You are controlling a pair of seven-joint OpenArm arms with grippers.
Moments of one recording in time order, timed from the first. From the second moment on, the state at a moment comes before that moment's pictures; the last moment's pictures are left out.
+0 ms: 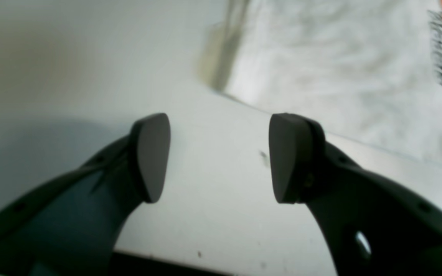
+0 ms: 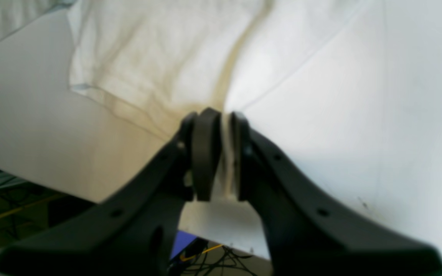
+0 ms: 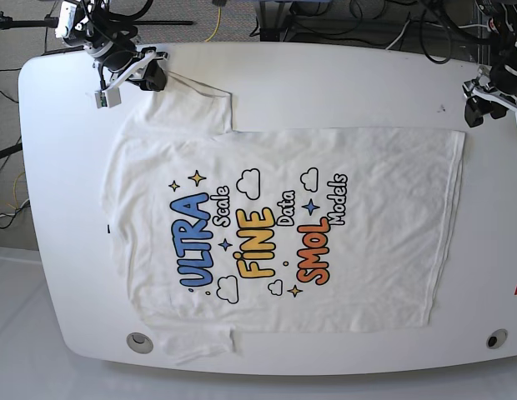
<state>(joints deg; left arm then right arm) 25.4 -16.4 -44.5 95.0 -41.3 -24.6 47.3 -33.1 10.9 22.1 99.3 40.7 24.8 -47.3</state>
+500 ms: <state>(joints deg) 21.6 -19.6 -43.7 80.8 -42.0 -26.0 44.9 -33.1 10.9 21.8 99.2 40.0 25.0 -46.7</state>
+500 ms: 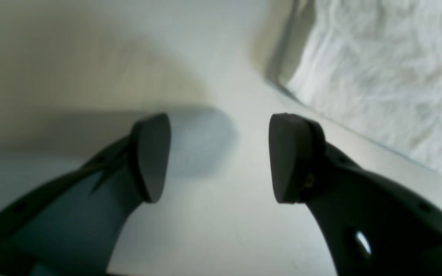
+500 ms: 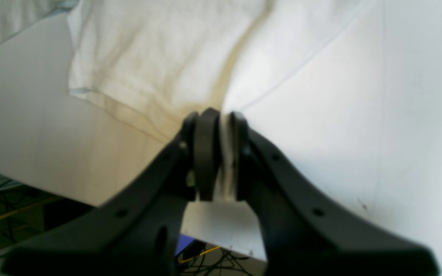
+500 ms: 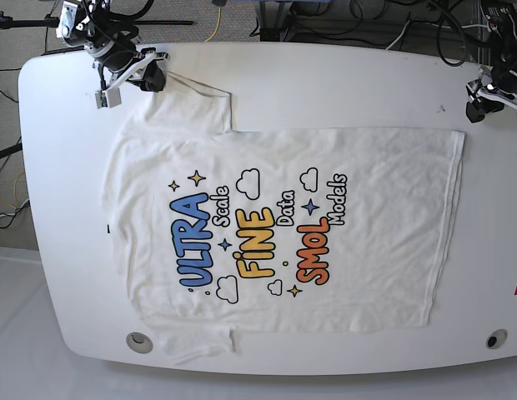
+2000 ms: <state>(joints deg) 17.0 -15.9 -37.1 80.5 -42.1 -26.7 42.8 -33.0 10.3 21.2 99.2 40.0 25.2 -46.3</state>
